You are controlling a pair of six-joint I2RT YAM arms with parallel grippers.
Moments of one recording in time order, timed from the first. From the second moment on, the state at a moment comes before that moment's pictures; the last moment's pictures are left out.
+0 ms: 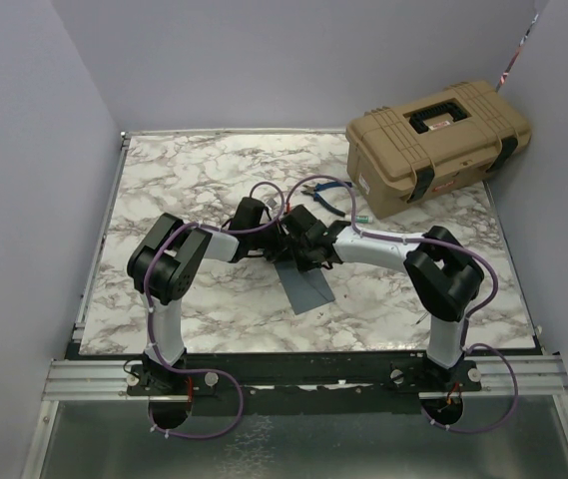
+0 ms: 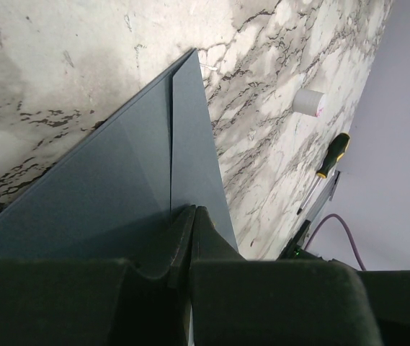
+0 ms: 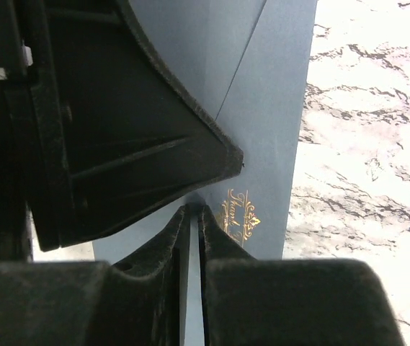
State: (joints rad) left arm -0.47 1.96 0.90 0.31 0.58 -0.93; right arm 0.84 1.89 1.22 -0.39 0.15 0.40
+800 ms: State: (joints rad) left arm -0.47 1.96 0.90 0.31 0.58 -0.93; right arm 0.85 1.75 1.02 -0.32 0.19 0.46
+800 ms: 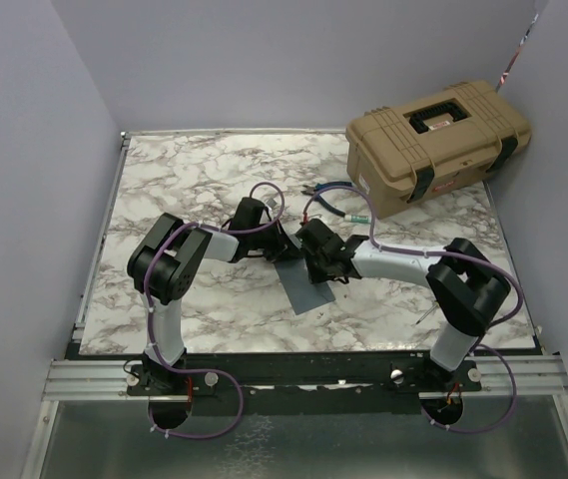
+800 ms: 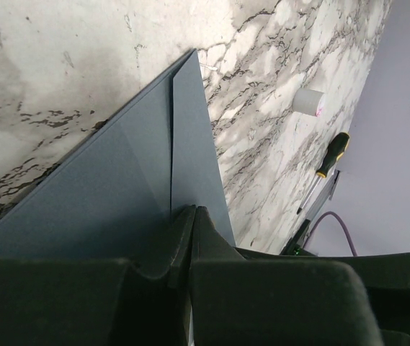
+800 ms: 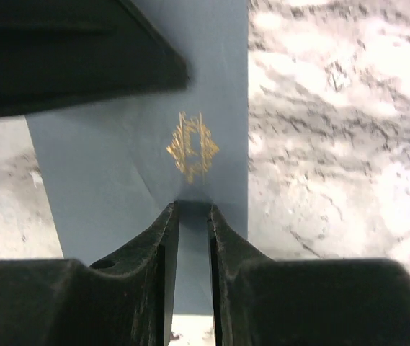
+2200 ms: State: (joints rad) left arm -0.44 1.57 1.07 -0.23 0.21 -0.60; right arm 0.40 1.95 1.48 -0.57 0.12 -0.18
